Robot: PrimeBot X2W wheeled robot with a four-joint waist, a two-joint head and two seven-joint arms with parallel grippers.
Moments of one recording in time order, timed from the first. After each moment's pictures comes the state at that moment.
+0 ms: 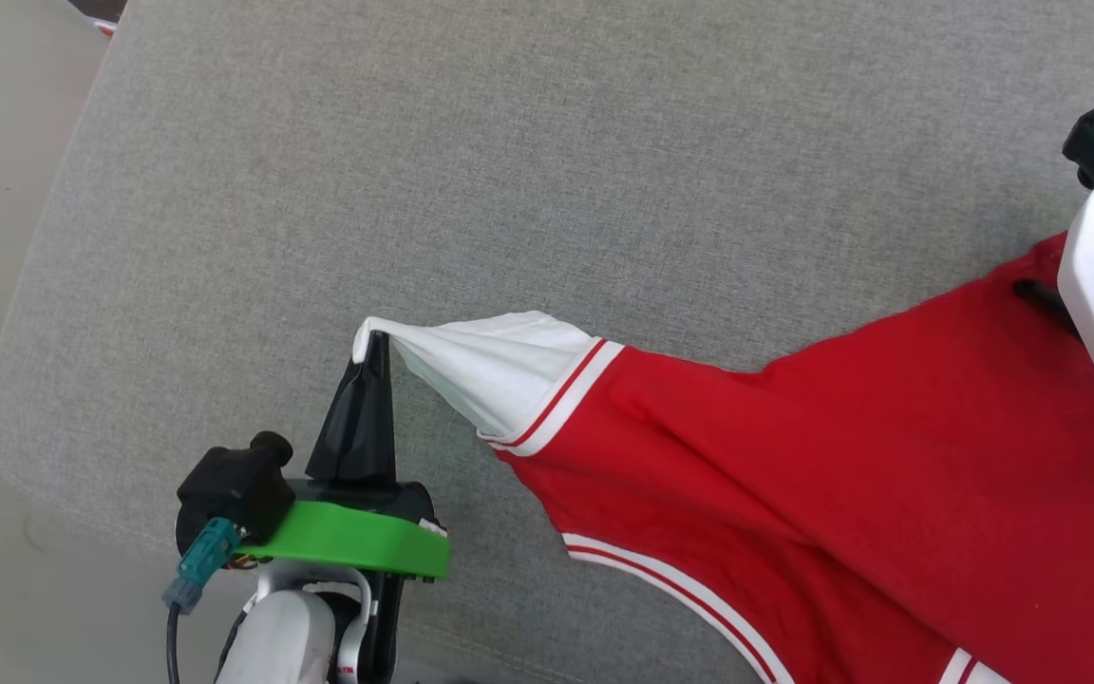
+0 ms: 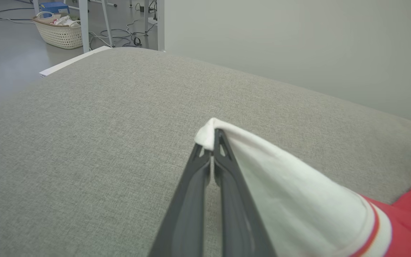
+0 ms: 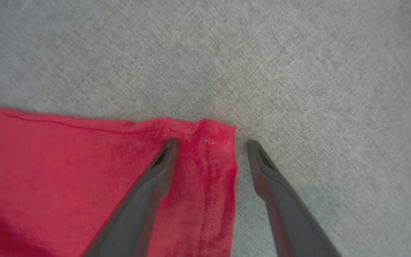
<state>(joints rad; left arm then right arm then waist) -0.11 0.05 -0.17 -0.01 -0.36 0.00 -0.26 -0.81 -0.80 0.68 0.22 0.72 0.13 0.94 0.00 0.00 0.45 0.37</state>
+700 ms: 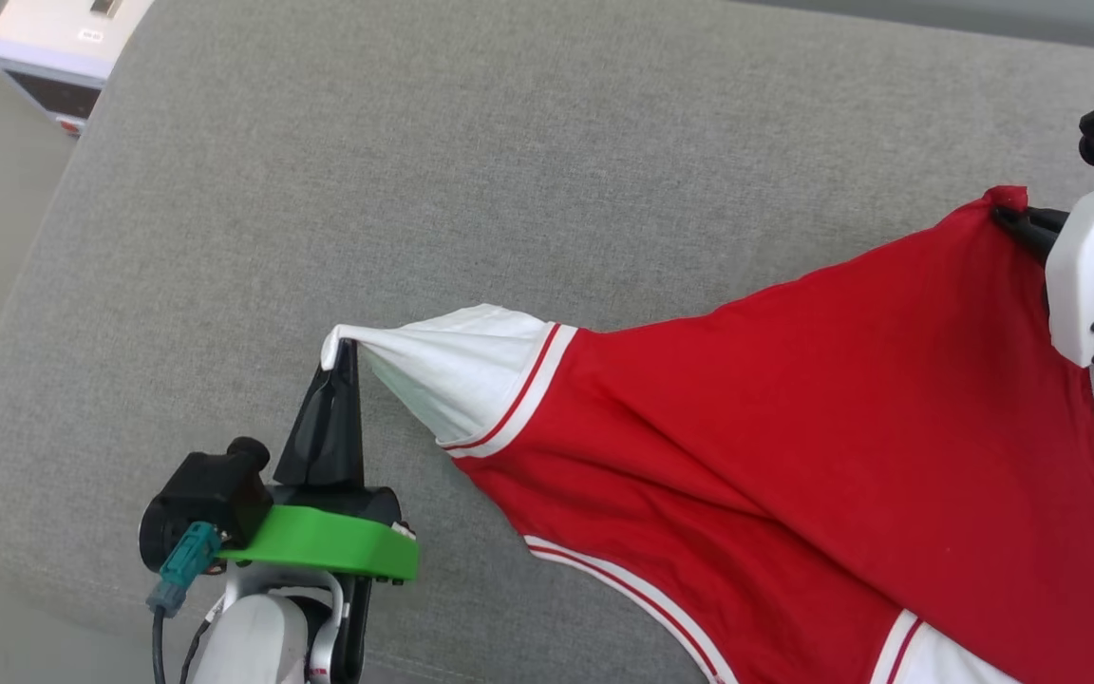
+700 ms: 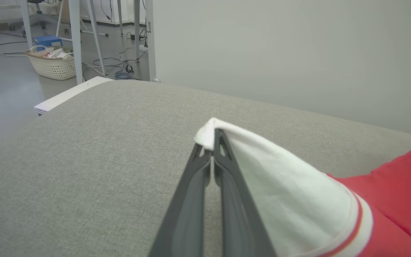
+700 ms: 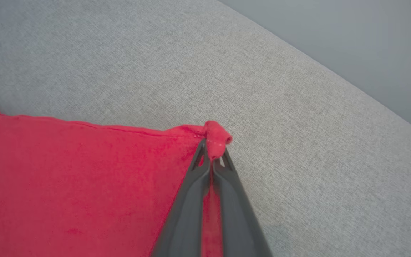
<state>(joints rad) -0.10 0.05 -0.11 0.02 -0.28 -0.03 -0.26 -0.81 -0.76 0.67 0.28 0.79 0.13 0.51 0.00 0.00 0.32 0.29</state>
